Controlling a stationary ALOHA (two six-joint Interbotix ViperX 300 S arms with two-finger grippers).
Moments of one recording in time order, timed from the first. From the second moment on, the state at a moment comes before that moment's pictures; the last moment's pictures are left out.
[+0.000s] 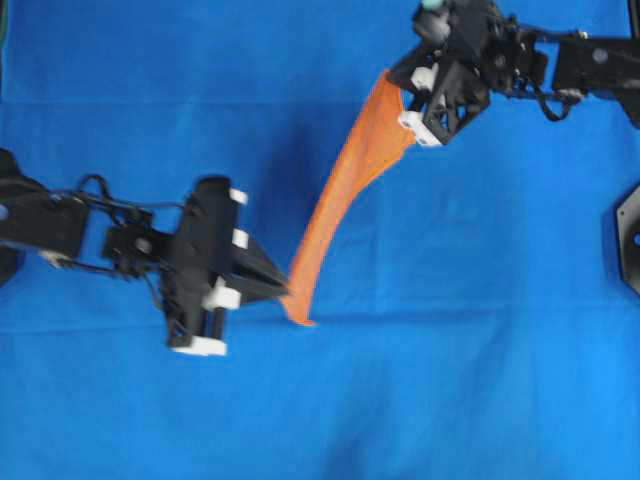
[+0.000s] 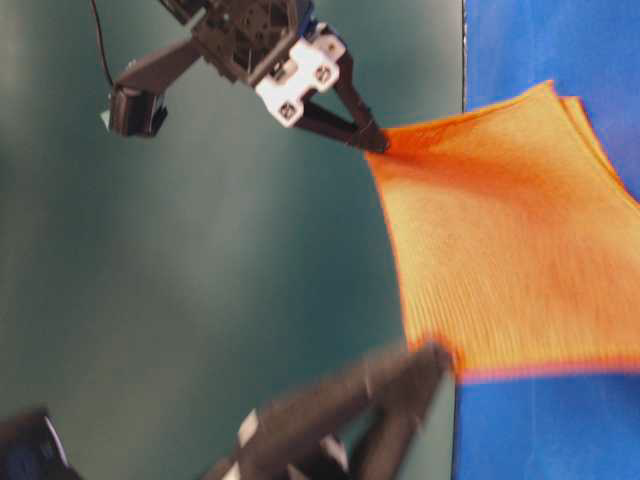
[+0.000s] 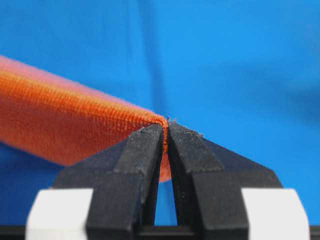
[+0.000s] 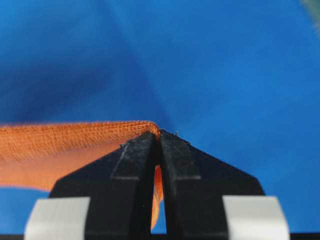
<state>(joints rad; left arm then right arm) -0.17 -0.13 0.67 -0.03 0.03 -0.04 -0.39 -0.14 0.65 -0.33 0.21 0.41</state>
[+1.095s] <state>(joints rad) -0.16 0.30 0.19 -0.03 -0.06 0.22 -0.47 -0.30 0.75 -0.41 0.28 0.42</state>
